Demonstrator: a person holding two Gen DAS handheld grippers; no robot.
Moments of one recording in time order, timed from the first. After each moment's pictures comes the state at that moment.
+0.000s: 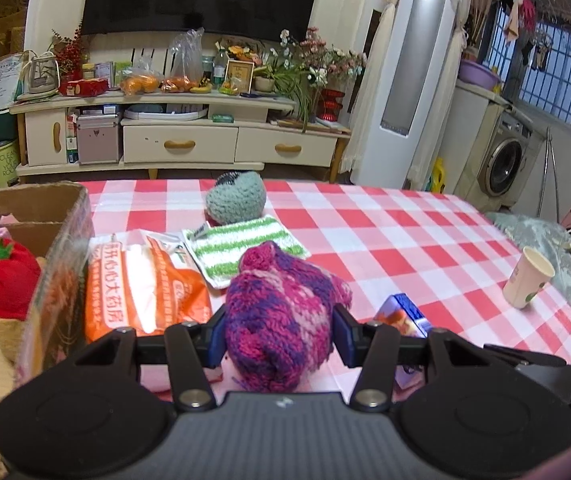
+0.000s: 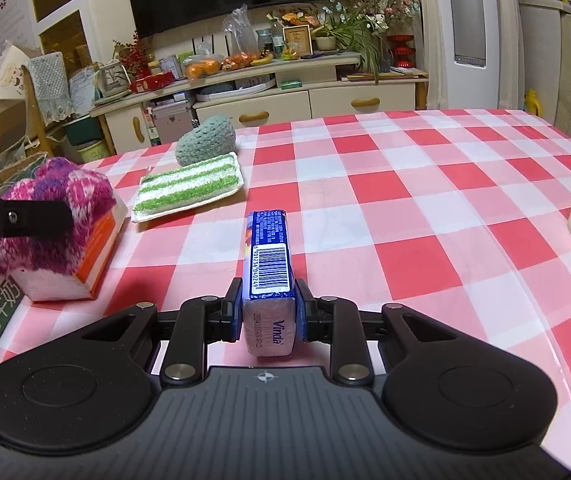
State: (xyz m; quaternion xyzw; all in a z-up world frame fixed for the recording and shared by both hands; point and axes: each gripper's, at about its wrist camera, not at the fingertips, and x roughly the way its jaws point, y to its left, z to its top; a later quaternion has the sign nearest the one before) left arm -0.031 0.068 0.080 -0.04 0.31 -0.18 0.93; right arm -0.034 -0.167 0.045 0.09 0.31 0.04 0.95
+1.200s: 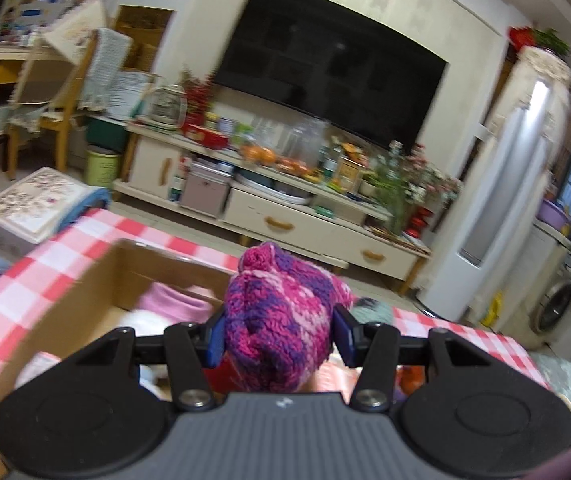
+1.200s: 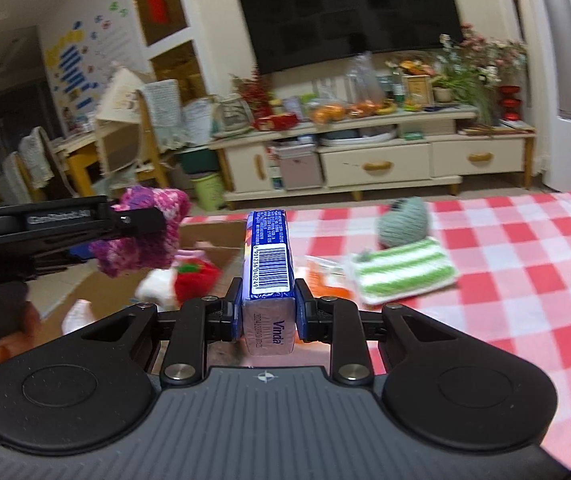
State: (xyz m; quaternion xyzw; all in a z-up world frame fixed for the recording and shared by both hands) left arm -0.046 0.226 0.121 -0.17 0.21 -0.04 0.96; right arm -0.042 -0.018 0.146 0.08 0.24 0.19 0.95
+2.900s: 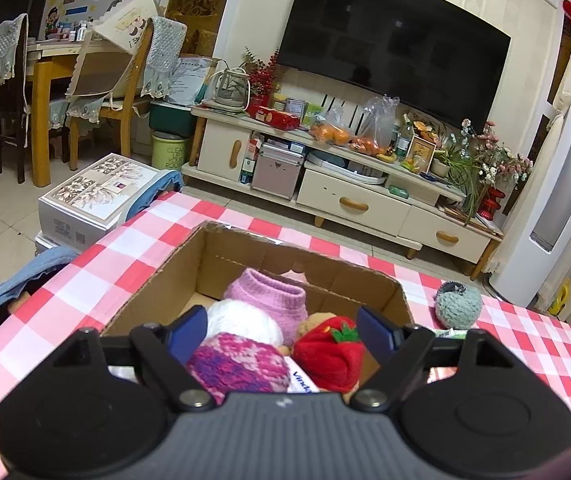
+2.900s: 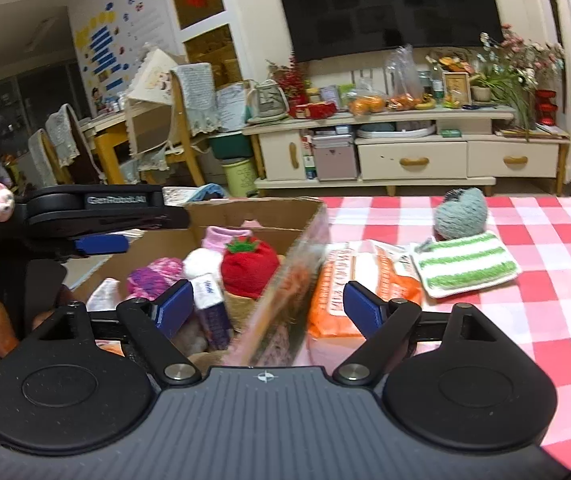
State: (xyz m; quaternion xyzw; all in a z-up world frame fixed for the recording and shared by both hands) left arm -0.030 0.247 0.110 -0.14 0.26 0.05 0.95; right arm -0.043 0.009 0.136 0.07 0.25 0.22 0.94
